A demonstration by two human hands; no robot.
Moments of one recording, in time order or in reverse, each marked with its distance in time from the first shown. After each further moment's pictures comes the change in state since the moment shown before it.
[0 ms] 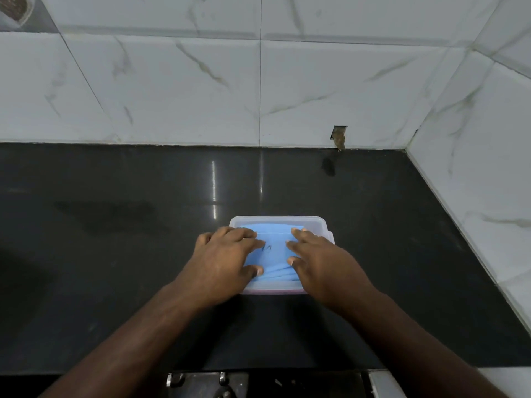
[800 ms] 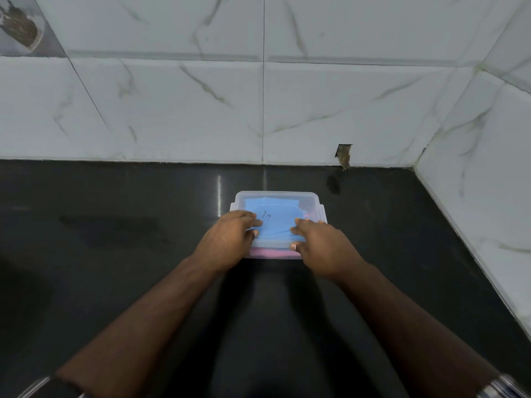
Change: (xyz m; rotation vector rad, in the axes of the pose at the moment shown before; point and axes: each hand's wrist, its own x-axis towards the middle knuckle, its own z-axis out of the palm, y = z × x) left_hand 0.100 -0.032 0.003 -0.240 0.227 -0.042; right_hand 0.089 0.048 -0.005 0.025 0.004 0.108
